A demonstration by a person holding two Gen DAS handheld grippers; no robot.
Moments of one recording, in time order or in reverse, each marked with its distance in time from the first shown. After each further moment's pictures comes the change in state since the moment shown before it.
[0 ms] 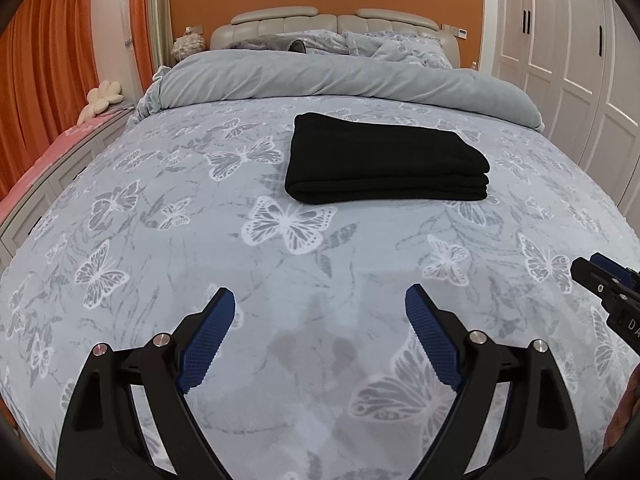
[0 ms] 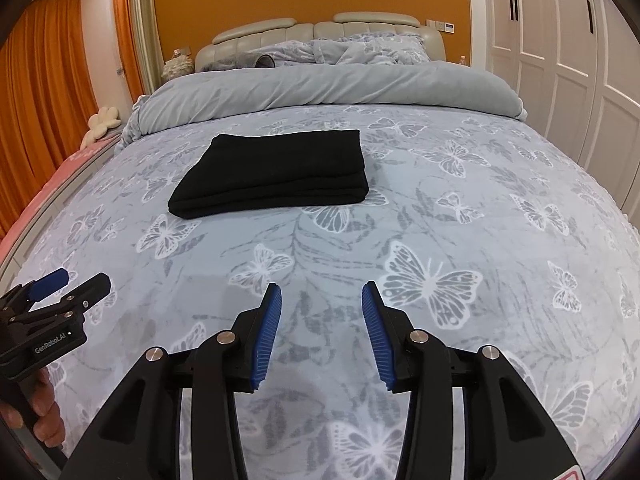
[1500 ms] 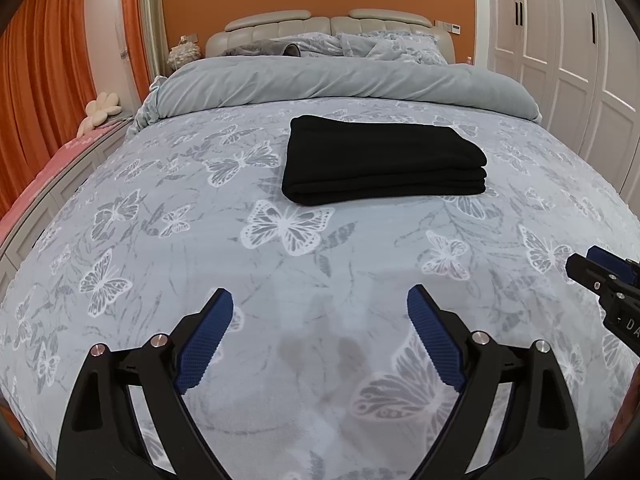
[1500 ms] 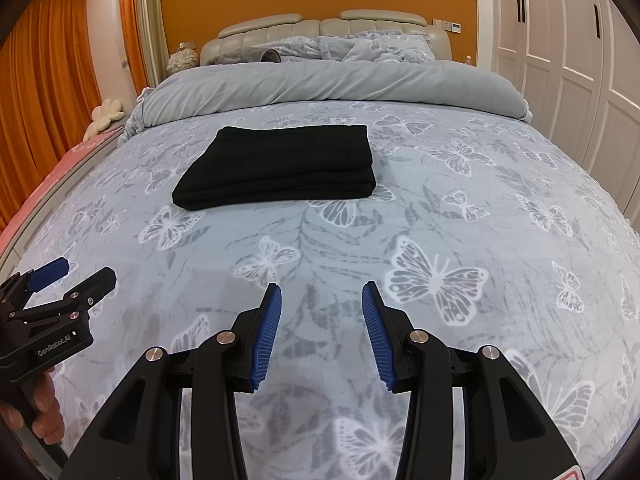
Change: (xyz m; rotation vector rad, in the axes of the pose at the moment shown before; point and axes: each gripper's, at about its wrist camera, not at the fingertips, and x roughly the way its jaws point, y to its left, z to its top) left arm 0.001 -0.002 -0.004 0.046 -0.010 0.007; right arm 0.000 0.010 -0.004 -0.002 0.005 -0.008
